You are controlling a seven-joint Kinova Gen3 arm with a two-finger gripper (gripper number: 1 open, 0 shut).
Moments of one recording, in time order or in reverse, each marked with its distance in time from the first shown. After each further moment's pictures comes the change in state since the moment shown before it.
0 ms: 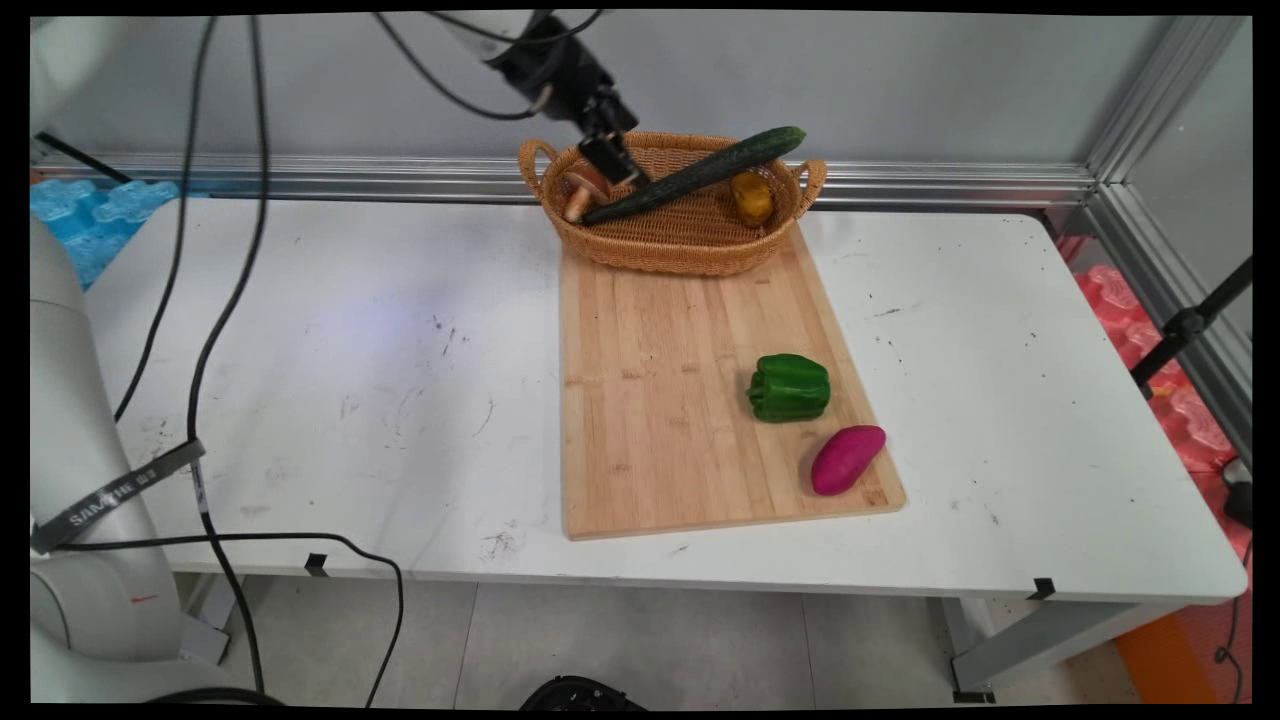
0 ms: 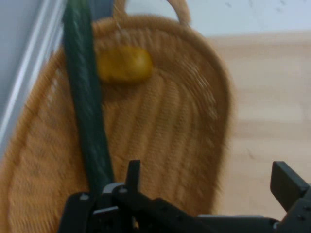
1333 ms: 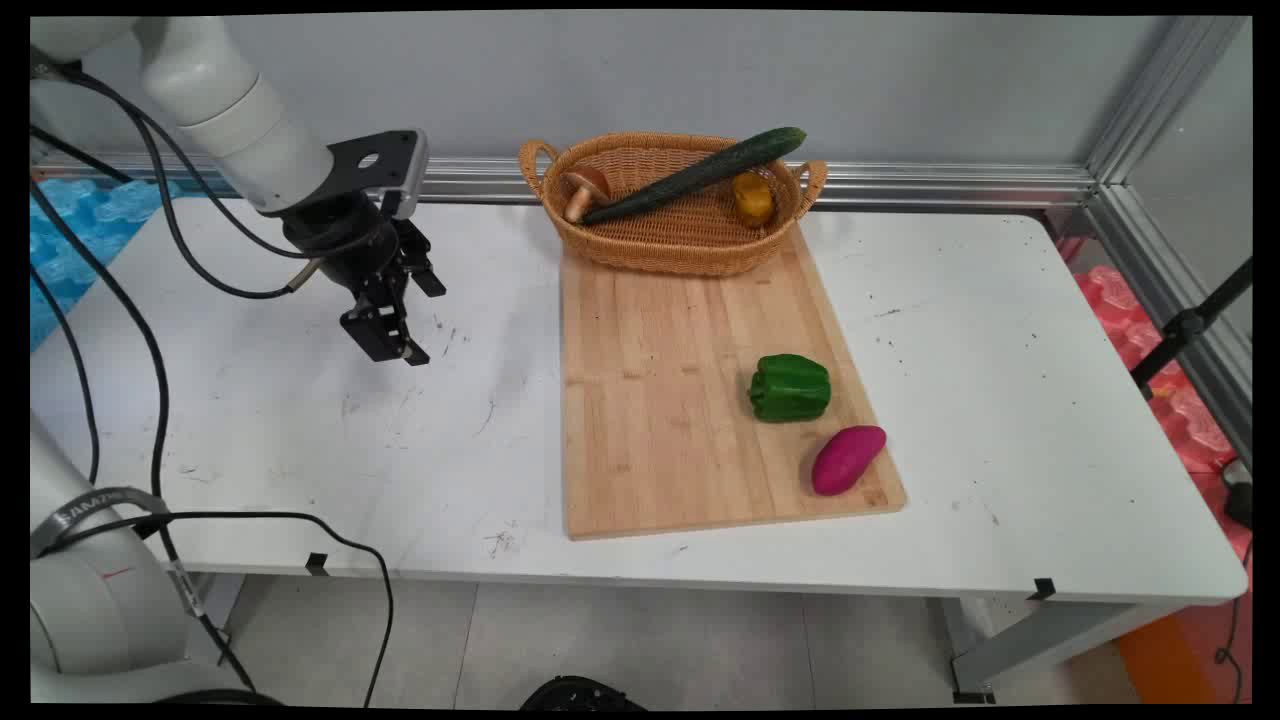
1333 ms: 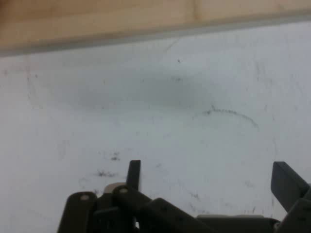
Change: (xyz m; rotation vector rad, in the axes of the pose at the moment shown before) arm -0.148 0.121 -0.076 -0.163 -0.354 0.093
